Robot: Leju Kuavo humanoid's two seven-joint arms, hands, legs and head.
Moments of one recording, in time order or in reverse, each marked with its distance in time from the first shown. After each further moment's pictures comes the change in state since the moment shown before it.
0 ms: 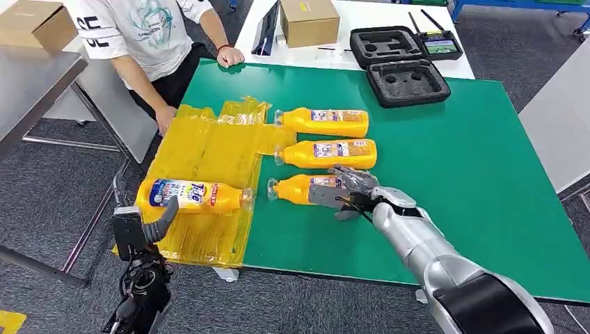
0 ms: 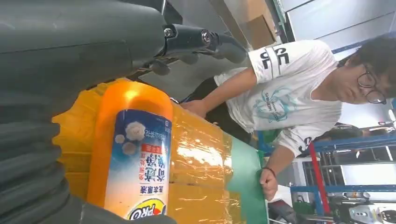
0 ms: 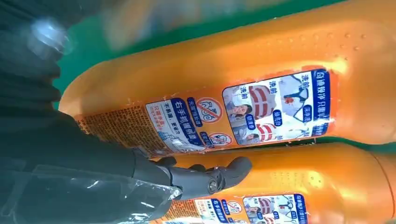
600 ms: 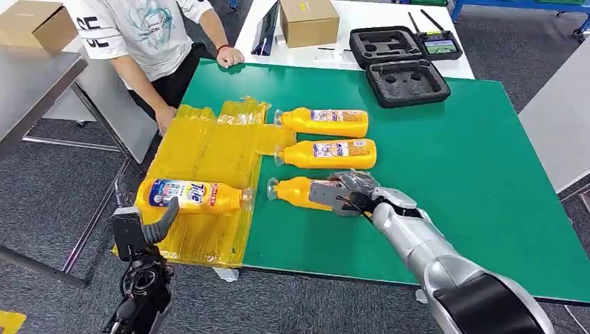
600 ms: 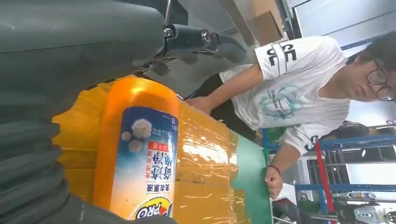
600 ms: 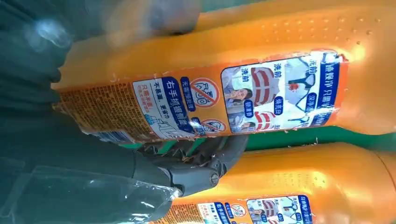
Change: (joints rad) left arm -0.001 -0.006 0.016 0.017 0.009 -0.019 0.002; right arm 0.001 0.000 0.000 0.004 -0.004 0.018 0.001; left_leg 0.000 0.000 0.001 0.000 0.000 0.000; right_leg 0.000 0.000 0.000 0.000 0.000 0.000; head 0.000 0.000
